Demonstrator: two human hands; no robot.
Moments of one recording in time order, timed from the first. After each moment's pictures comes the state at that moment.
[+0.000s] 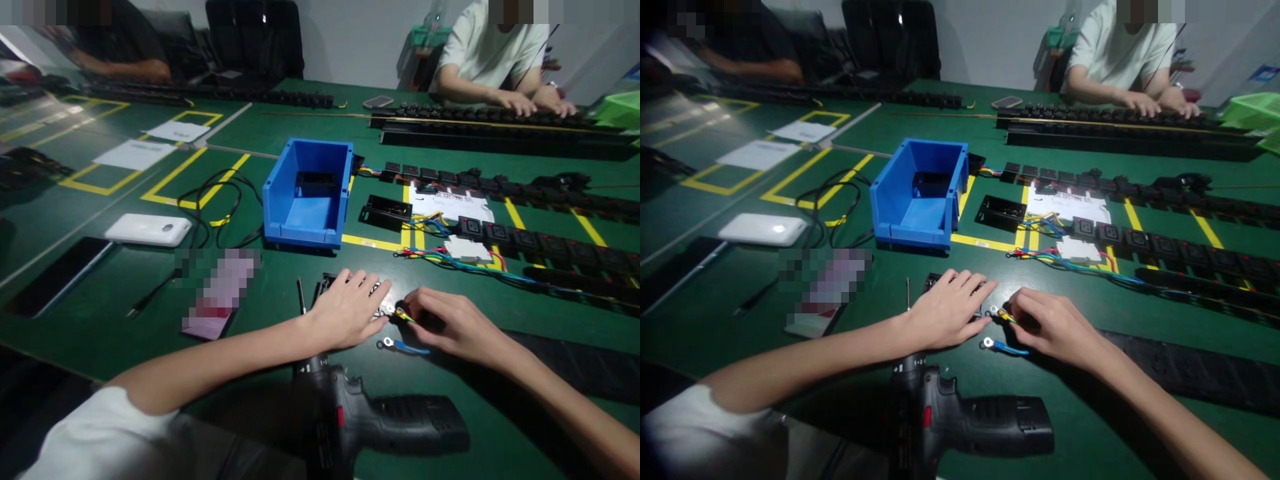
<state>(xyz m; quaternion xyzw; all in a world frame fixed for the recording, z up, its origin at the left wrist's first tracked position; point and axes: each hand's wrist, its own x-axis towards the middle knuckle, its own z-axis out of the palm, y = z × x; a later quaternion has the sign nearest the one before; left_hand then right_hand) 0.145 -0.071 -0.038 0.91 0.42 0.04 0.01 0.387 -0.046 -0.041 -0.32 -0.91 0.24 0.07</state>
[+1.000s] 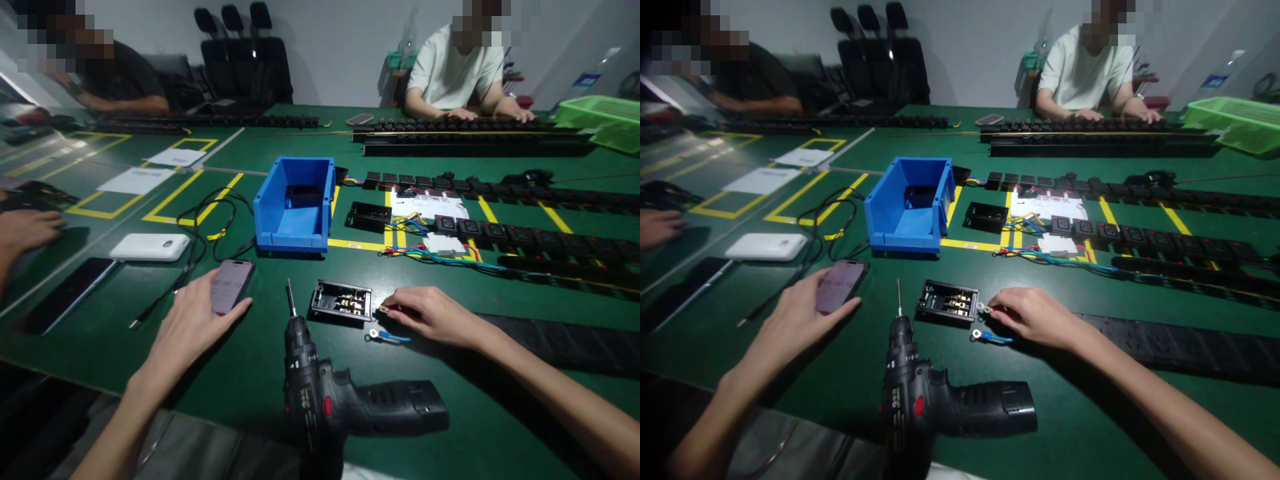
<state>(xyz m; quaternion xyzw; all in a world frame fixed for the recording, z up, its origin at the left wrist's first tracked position) -0.038 -0.127 -0.041 0.66 0.75 0.06 -0.01 0.385 -0.048 -0.038 -0.31 -0.91 0.26 0.05</state>
